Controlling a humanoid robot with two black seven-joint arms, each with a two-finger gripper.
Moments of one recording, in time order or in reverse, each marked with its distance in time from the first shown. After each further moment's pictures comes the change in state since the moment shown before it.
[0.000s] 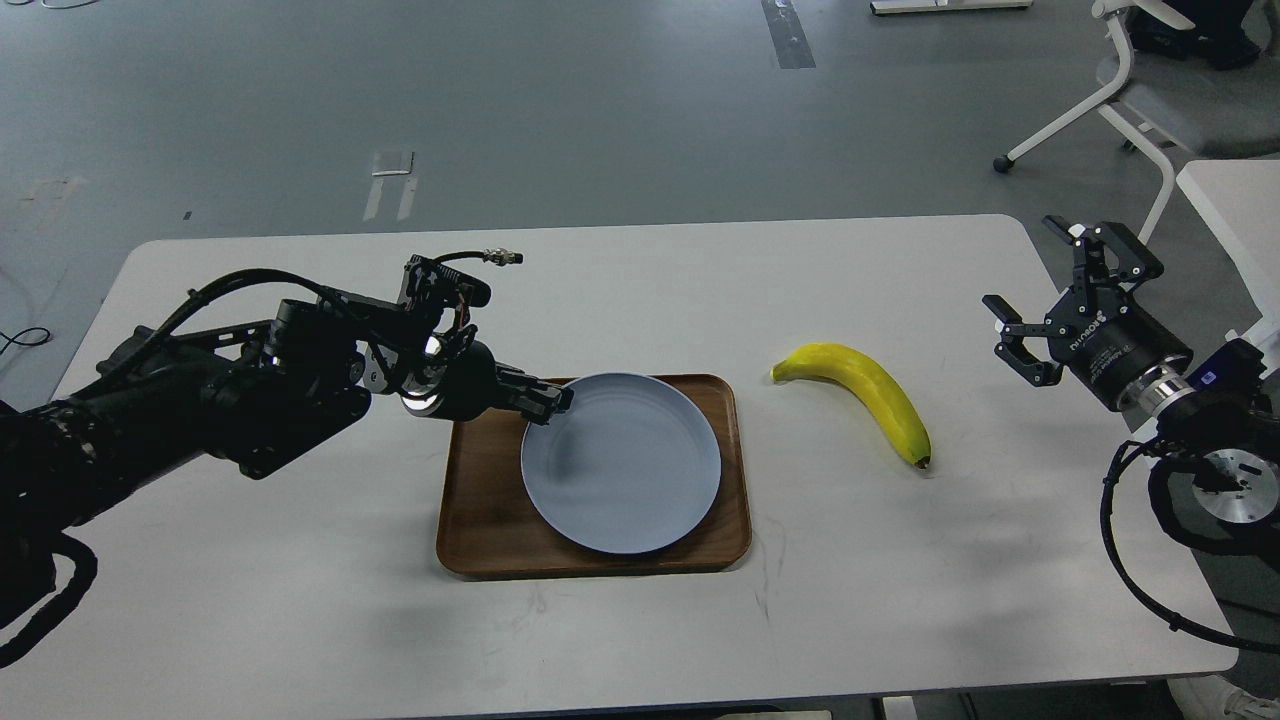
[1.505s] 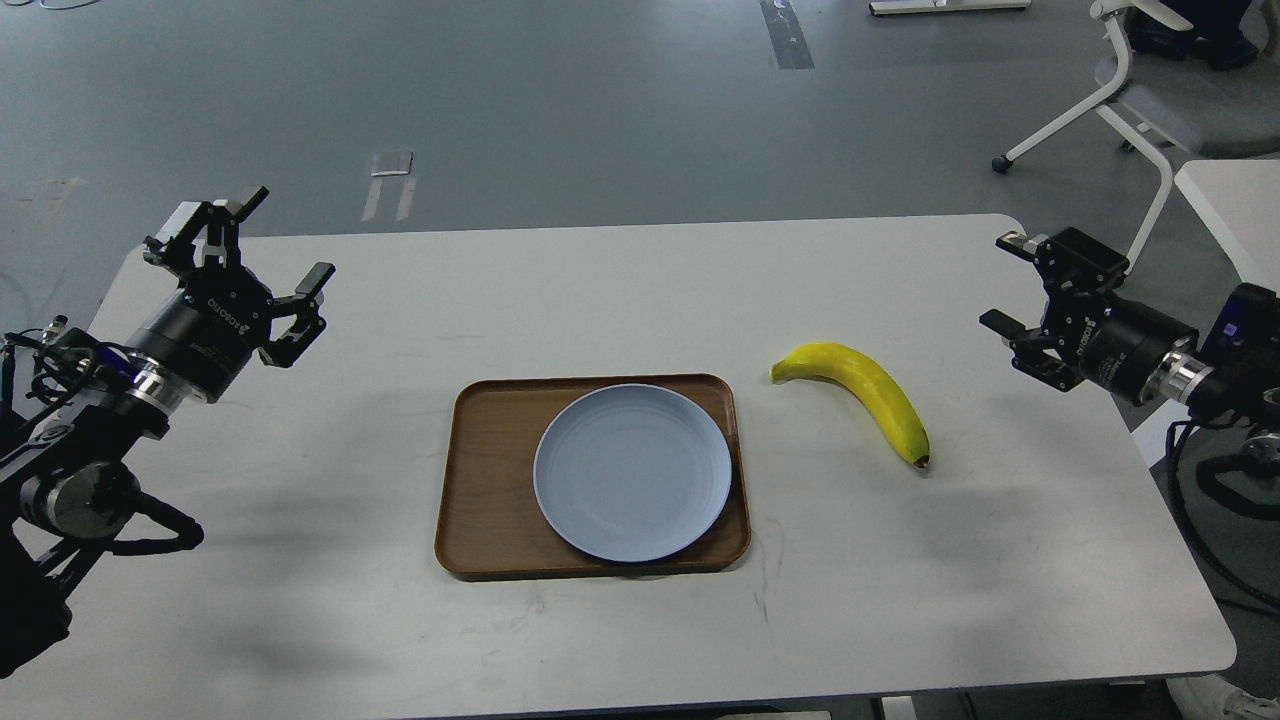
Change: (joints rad) left arm 0.561 0.320 -0.765 -0.207 -1.294 -0.090 0.000; right arm 0.093 -0.089 -0.018 0.028 -0.506 0.000 0.000
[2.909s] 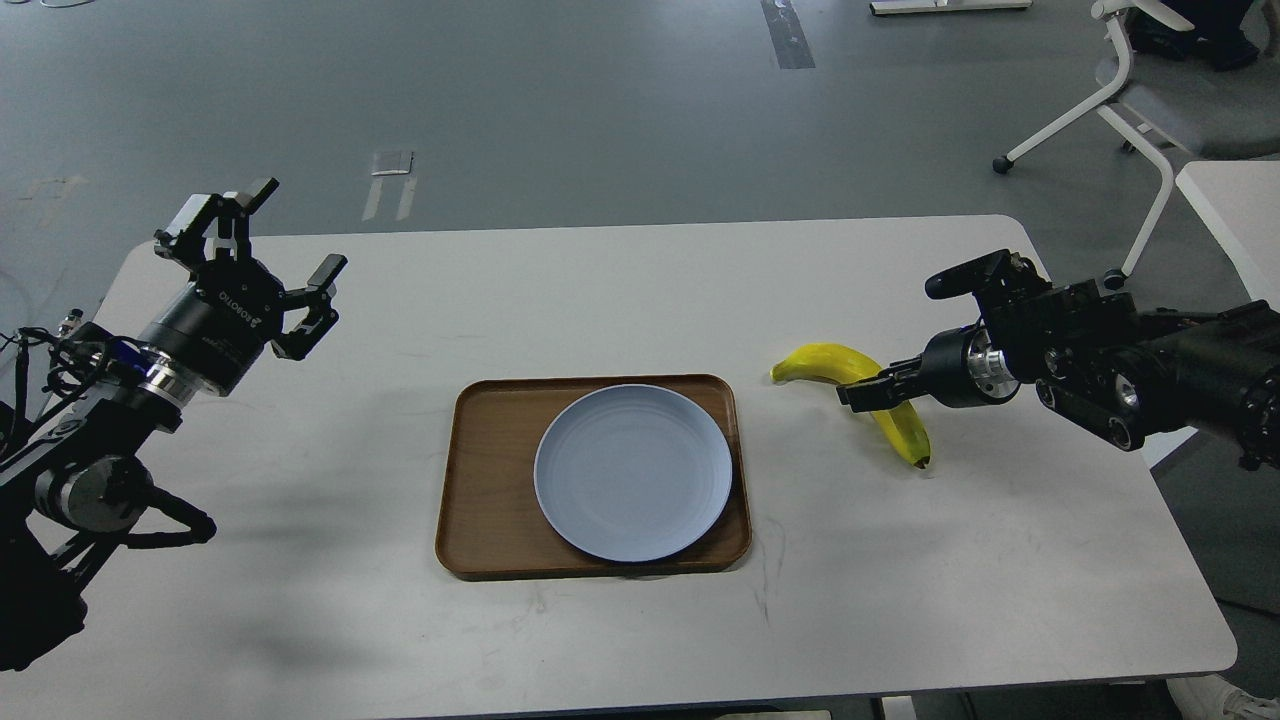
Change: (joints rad) left arm -0.007 -0.019 -0.011 -0.007 0.002 0.000 0.000; right arm 0.428 0.432 -0.875 -0.309 -0.752 -0.258 0.000
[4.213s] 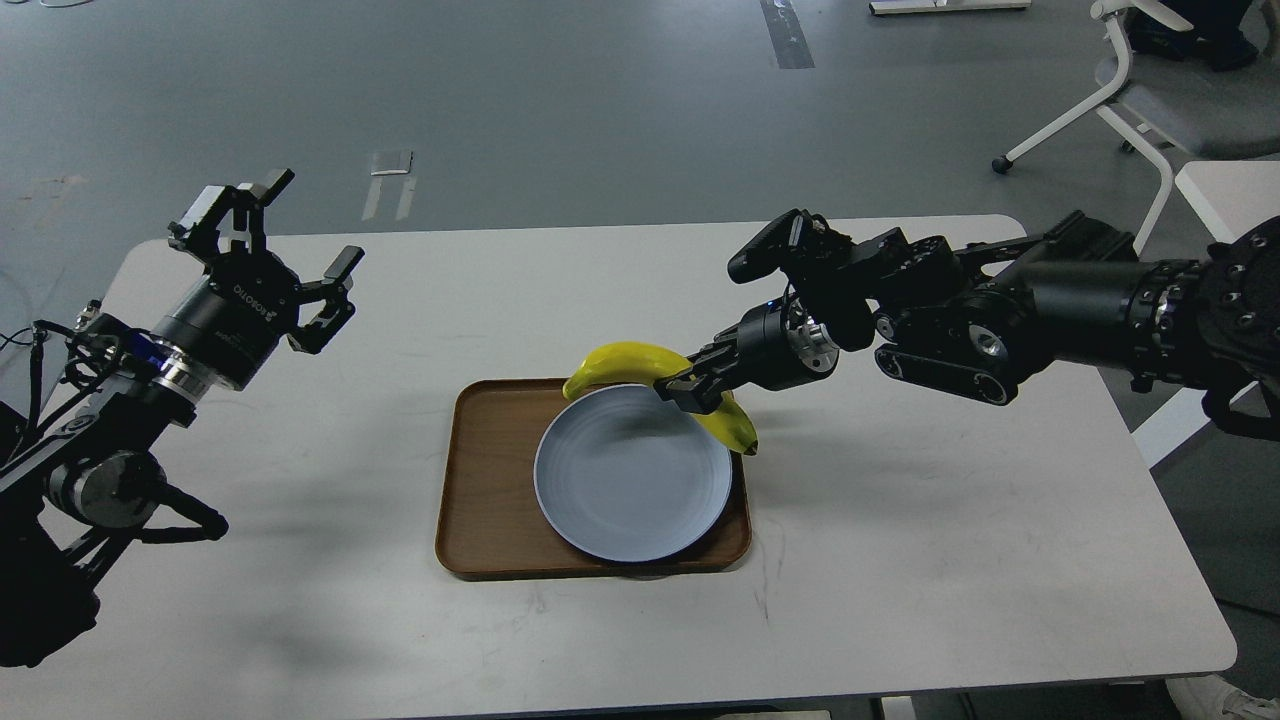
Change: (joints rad) left arm 0.001 -0.016 -0.009 -0.042 0.012 0.000 0.000; right arm 0.300 0.215 -0.132 0.305 0.103 -0.085 0.000
